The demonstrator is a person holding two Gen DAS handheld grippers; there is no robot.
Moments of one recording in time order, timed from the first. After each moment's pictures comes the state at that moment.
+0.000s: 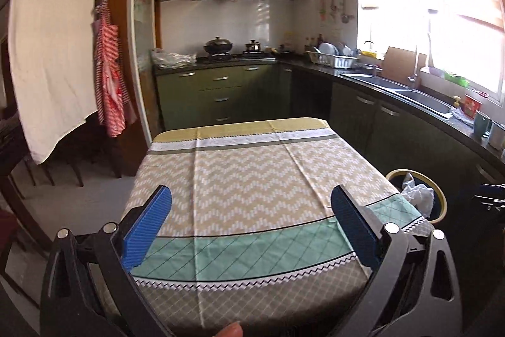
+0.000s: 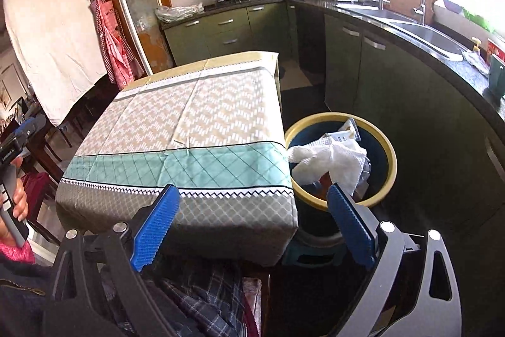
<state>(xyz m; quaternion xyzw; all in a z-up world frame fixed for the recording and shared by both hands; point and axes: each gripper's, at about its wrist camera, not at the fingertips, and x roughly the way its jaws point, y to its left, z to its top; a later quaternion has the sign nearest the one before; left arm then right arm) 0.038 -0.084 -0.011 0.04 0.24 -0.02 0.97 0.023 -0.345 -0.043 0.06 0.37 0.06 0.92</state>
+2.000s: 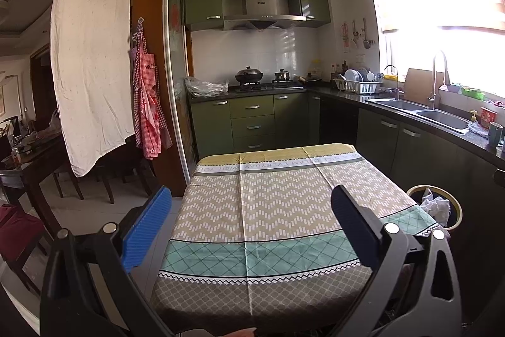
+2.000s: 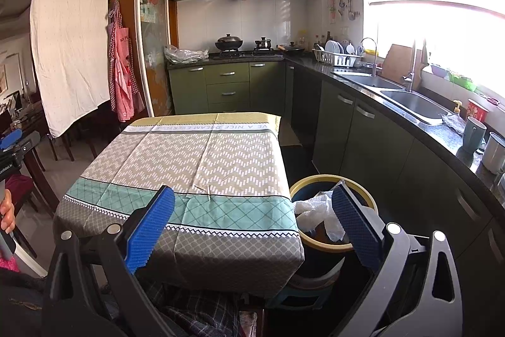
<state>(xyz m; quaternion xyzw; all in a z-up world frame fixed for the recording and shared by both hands) -0.037 -0.040 0.031 0.06 0.17 0.04 0.98 -0.031 -0.292 0.025 0.00 0.26 0.04 0.97</state>
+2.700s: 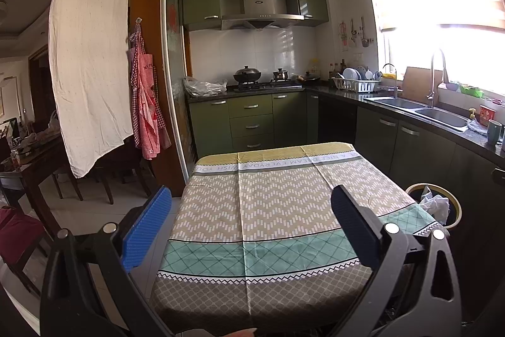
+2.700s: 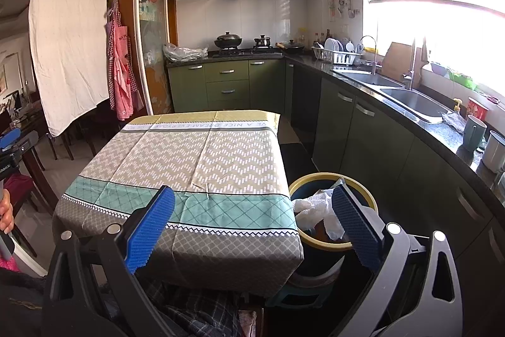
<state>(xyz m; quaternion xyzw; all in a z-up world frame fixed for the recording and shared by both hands) -0.034 -0.039 0.030 0.06 0.17 0.03 0.98 -0.029 -0.292 0.019 0.00 0.26 0.04 0.96</state>
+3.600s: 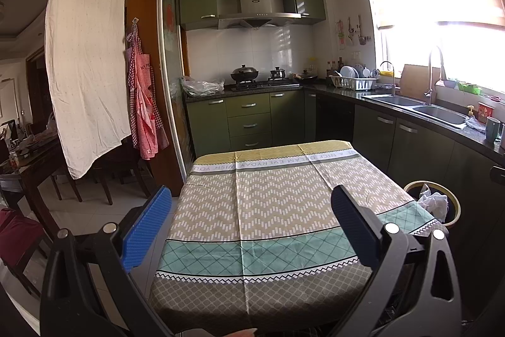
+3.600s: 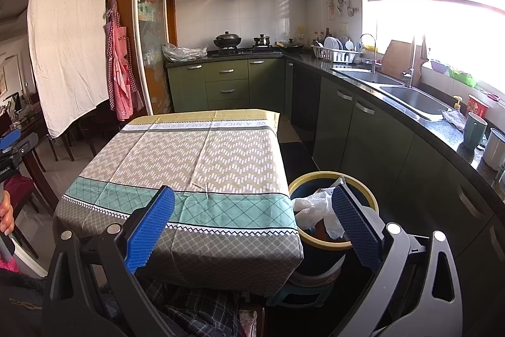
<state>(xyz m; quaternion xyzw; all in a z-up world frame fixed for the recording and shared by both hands) -0.032 -0.040 0.029 0.06 0.17 0.02 0.98 -0.029 -0.289 0.019 0.01 0.26 0.04 0.96</state>
